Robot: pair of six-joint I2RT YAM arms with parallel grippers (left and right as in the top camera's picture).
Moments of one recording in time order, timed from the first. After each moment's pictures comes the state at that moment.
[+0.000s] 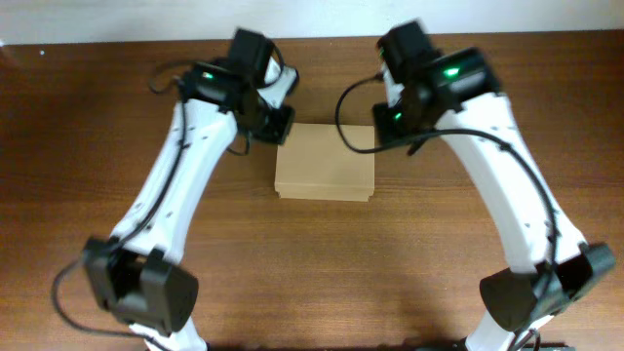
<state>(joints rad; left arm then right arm) -0.32 1.85 1.91 -1.20 0.13 0.05 0.38 1.86 2.09 -1.50 0.06 0.21</state>
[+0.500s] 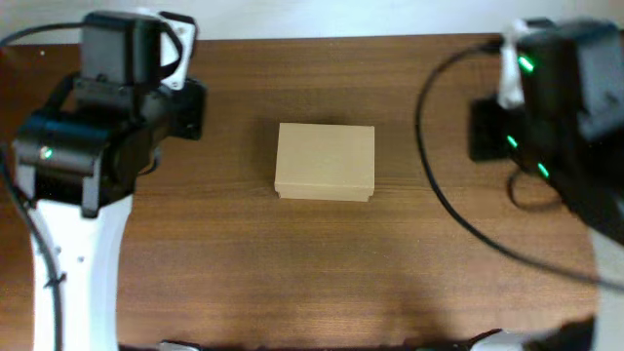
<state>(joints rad) -0.19 1.52 2.11 -1.36 -0.17 0.05 0.38 1.52 2.39 -1.69 0.27 0.20</state>
